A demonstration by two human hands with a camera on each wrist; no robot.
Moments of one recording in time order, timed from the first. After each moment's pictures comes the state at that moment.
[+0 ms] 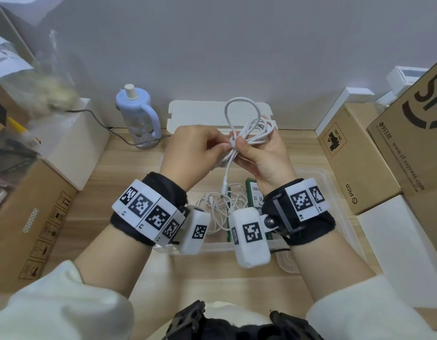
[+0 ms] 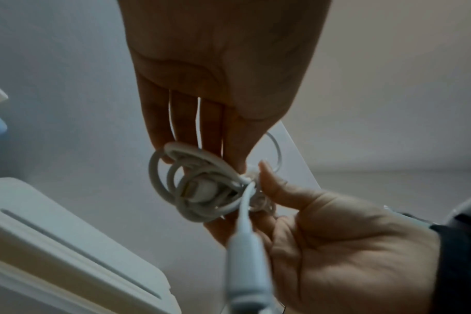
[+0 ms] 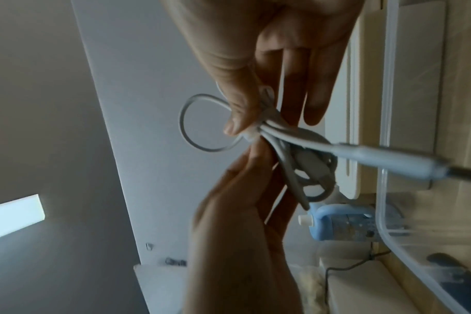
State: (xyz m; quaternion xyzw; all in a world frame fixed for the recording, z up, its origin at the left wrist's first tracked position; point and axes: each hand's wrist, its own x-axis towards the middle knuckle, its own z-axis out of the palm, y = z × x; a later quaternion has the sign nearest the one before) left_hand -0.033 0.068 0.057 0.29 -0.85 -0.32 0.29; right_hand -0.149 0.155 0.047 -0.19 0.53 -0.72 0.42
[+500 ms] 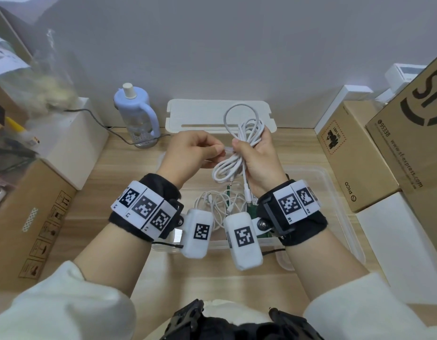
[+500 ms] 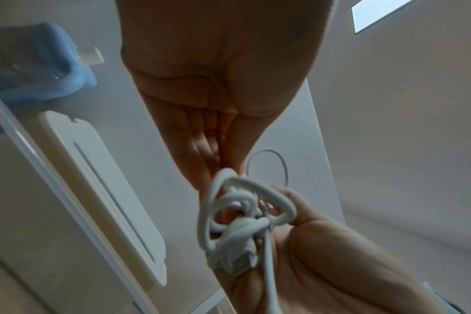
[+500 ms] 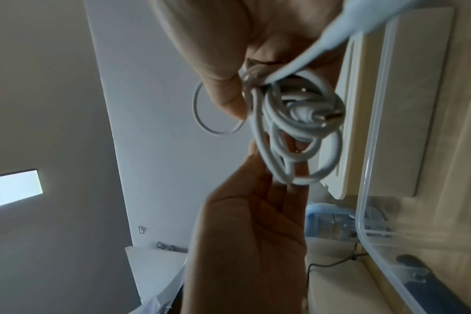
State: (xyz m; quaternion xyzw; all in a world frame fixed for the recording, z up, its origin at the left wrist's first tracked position) left_hand -0.032 0.067 0.047 0.31 -0.67 -0.63 0.23; right_hand -0.145 0.146 0.032 -0.21 0.59 -0.70 0.36
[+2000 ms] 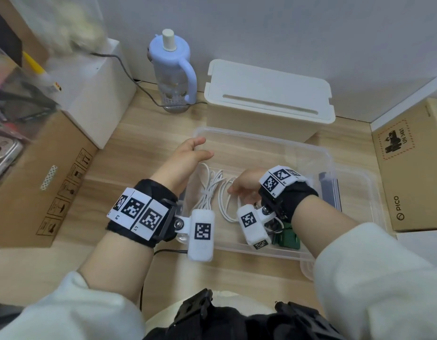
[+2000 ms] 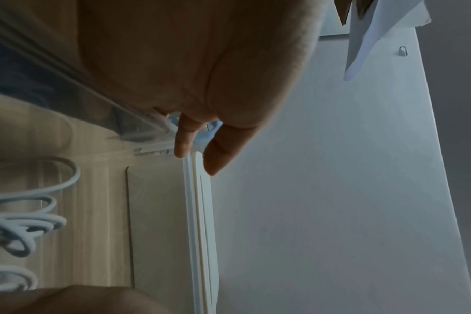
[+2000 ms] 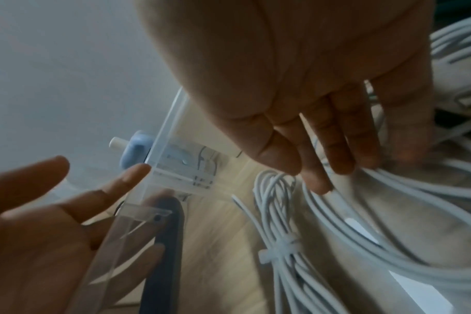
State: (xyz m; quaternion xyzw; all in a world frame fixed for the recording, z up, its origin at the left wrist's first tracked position) left_hand 0.012 0.020 -0.031 0.50 -0.51 -0.68 0.17; right_hand -0.137 0.074 -0.071 -0.24 0.79 0.01 0.57
